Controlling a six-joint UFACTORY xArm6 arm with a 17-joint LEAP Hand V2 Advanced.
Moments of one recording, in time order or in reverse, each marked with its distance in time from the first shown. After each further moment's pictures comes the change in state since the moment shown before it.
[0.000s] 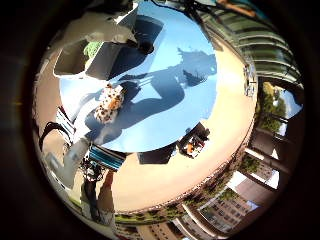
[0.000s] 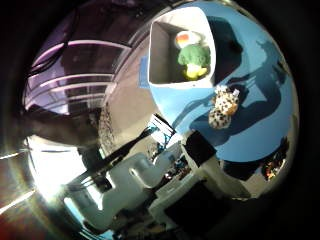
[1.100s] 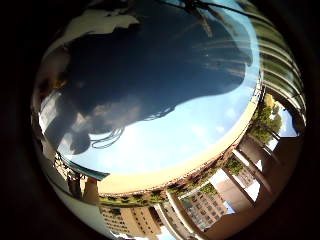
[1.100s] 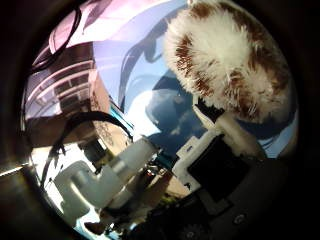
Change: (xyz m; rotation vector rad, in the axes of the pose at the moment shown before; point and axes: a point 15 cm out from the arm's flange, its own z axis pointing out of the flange) arm 0.053 -0.033 0.240 -0.147 0.172 -0.032
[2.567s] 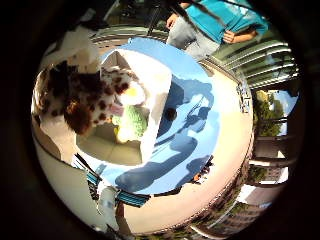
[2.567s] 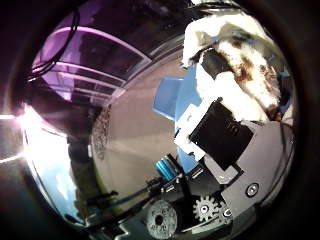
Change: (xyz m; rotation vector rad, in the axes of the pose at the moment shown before) arm -0.195 -0.182 -0.337 0.519 -0.116 -0.025
